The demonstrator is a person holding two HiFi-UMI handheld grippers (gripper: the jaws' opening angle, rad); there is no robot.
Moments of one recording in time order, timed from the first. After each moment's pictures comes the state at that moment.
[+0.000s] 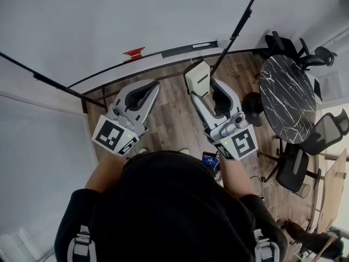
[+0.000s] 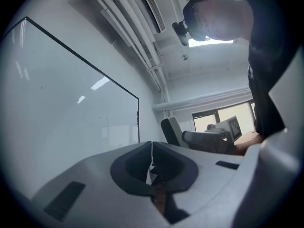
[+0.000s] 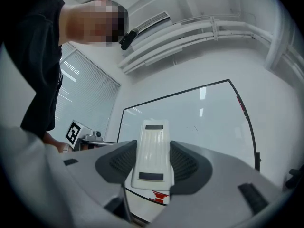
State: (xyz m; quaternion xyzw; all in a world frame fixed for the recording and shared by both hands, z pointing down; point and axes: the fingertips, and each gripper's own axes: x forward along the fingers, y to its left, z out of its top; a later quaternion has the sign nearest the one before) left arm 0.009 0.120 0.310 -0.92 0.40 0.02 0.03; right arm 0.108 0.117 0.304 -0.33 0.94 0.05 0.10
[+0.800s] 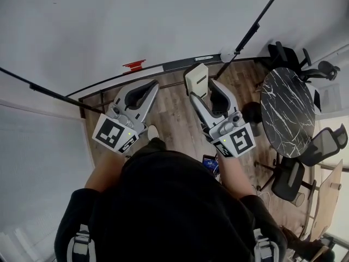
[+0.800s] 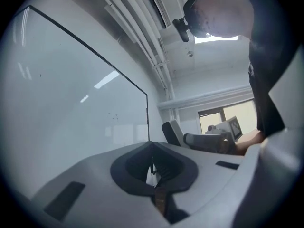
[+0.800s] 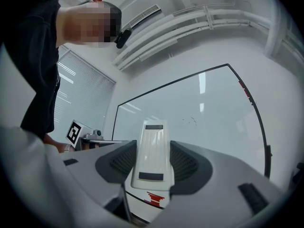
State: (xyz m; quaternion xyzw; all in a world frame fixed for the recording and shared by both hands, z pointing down) left arm -0.022 0.021 0.321 -0.91 0.41 0.01 0.03; right arm 0.081 0.015 0.323 -0.31 0.94 0.02 0.10
